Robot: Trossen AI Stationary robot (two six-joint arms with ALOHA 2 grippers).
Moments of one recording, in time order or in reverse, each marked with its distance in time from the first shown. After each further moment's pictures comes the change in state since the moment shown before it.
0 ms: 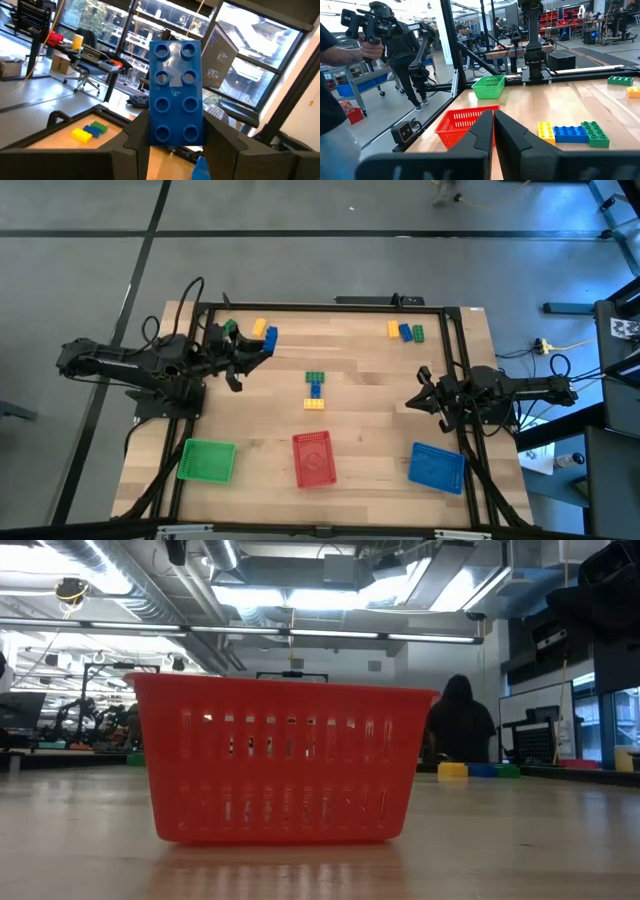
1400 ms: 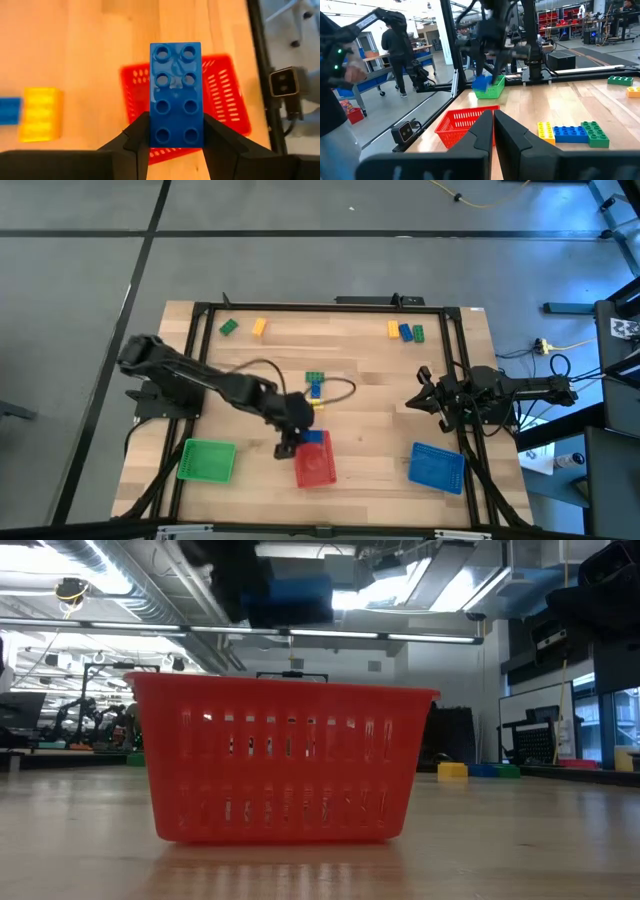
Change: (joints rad) left arm -0.197 0.888 0.568 -0.773 0.415 0.028; right arm 0.000 0.000 0.000 0.000 0.000 0.000
